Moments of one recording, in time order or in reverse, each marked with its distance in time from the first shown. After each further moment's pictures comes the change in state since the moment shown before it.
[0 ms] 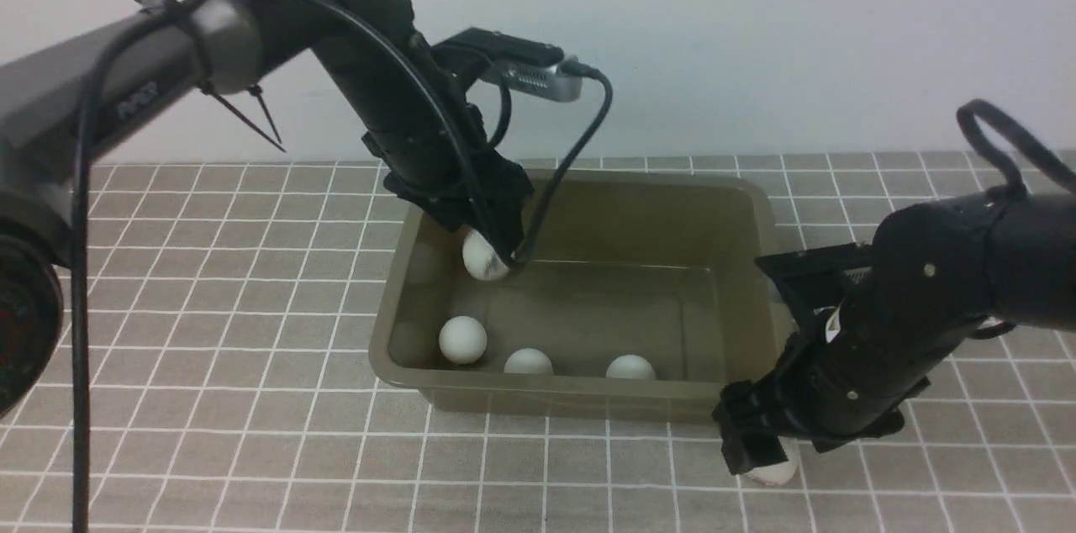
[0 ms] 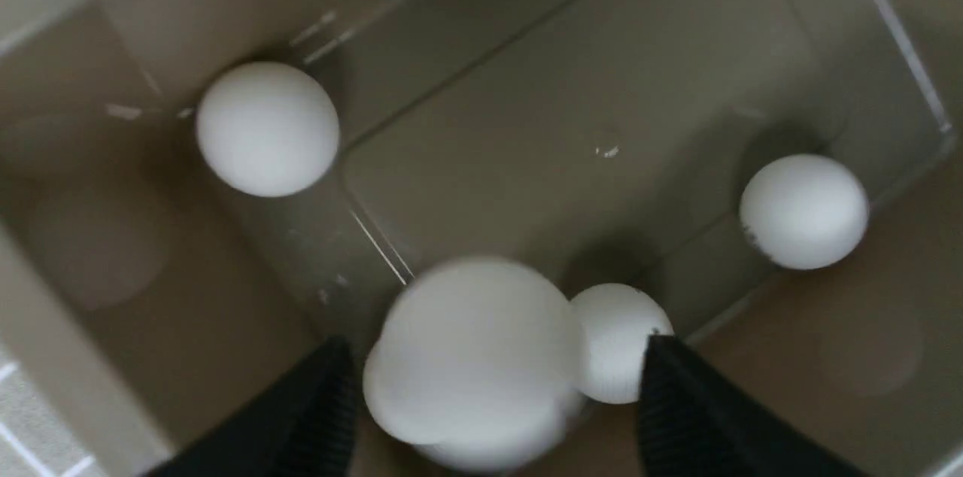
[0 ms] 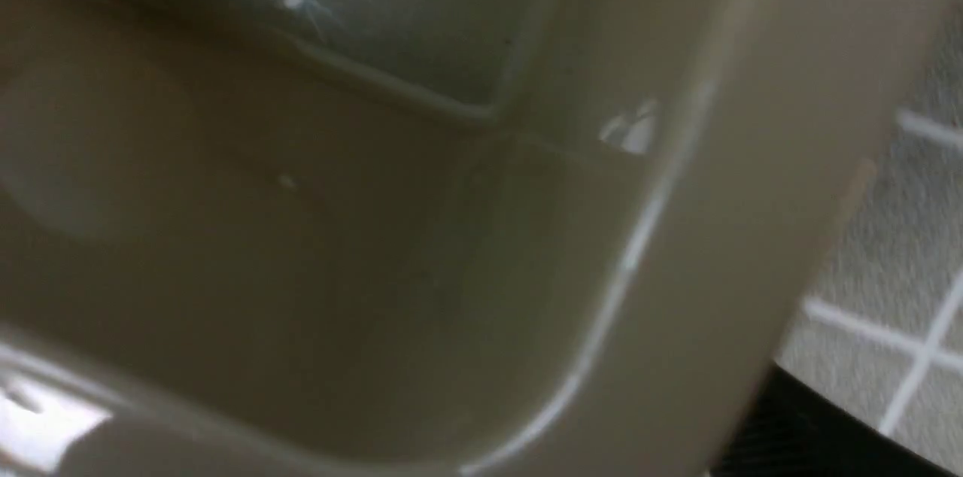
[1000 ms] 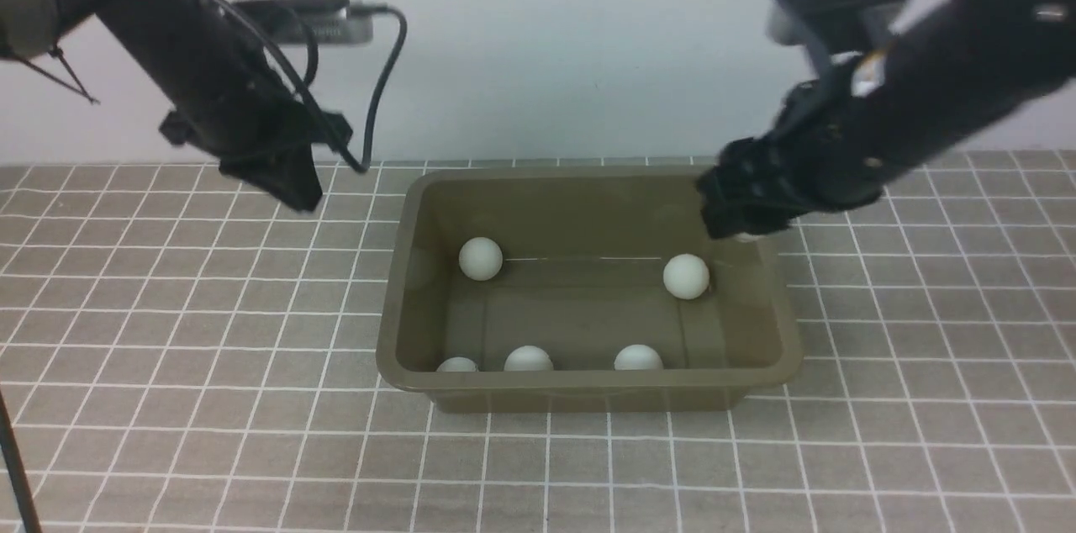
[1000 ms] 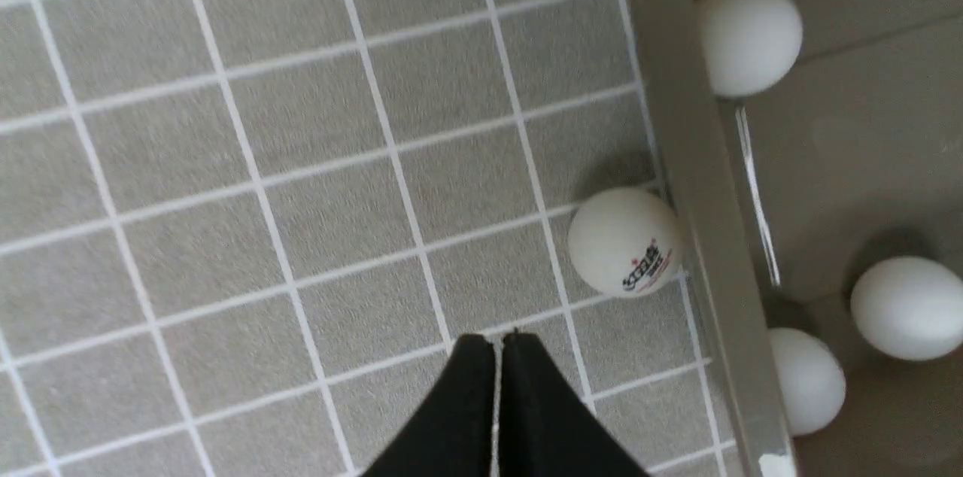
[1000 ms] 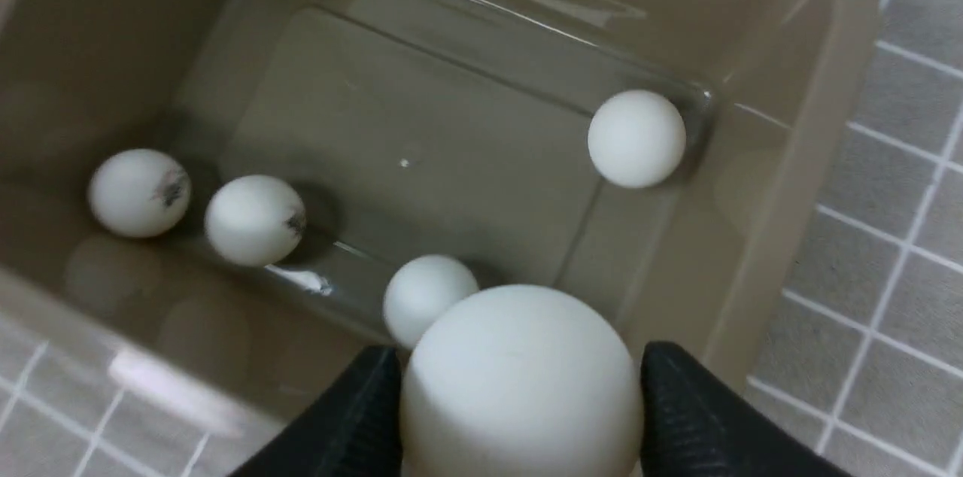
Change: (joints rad) right arm -0.003 -0.069 -0.443 -0.048 0.207 -0.047; left arm 0.297 -0.050 0.064 0.015 0.050 -0.096
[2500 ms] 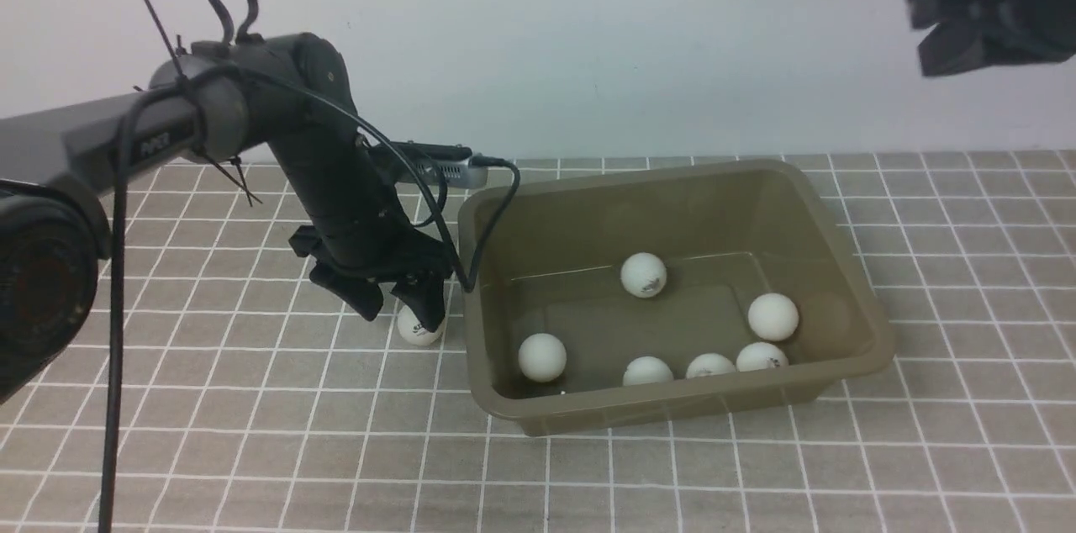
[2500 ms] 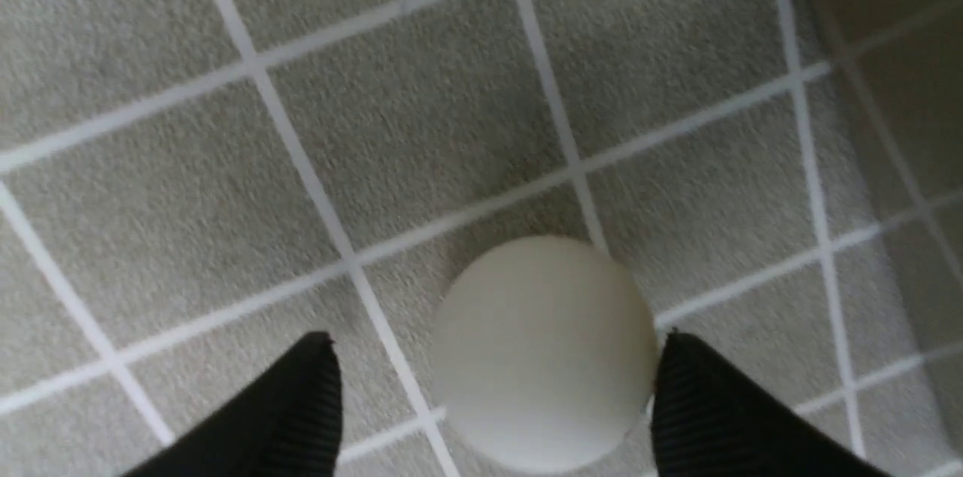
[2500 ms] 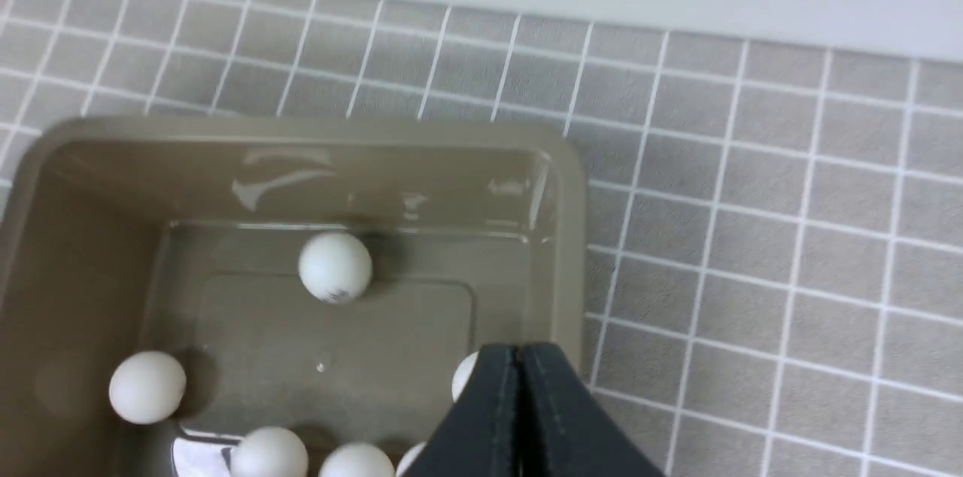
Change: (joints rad) right arm -0.321 -0.153 -0.129 0.071 0.096 -0.090; left arm -0.159 0.191 0.064 0.011 -0.115 -0.010
